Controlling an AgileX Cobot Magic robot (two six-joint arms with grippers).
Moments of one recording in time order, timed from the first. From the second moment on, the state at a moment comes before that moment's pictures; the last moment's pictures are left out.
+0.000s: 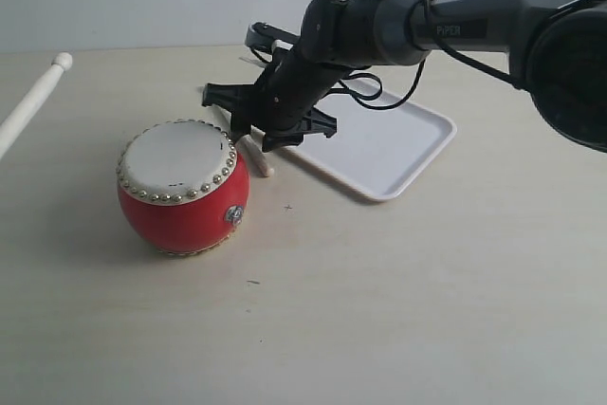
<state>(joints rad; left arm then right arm) -0.56 0.86 -0.71 0.07 1.02 -0.37 0.59 2.37 -1.78 0.47 0.60 0.19</state>
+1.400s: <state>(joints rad) -0.56 0.86 -0.71 0.07 1.02 -0.37 0.59 2.34 -1.78 0.50 0.75 0.04</state>
